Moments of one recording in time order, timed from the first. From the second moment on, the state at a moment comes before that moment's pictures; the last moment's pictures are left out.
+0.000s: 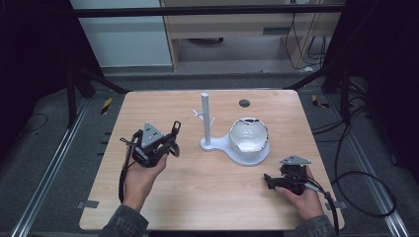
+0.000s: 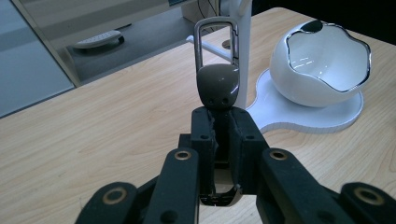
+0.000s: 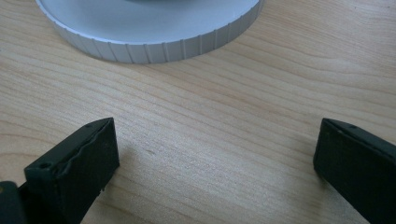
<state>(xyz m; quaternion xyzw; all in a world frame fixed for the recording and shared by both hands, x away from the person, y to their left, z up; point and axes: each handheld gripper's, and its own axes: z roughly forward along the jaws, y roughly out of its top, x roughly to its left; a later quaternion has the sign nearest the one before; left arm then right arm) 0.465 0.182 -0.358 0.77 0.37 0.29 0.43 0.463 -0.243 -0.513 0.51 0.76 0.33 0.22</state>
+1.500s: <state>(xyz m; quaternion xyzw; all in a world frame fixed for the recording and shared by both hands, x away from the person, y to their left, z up) 0.491 0.143 -0.349 0.78 0.36 0.27 0.44 0.461 -0.240 -0.513 0.52 0.76 0.32 0.23</state>
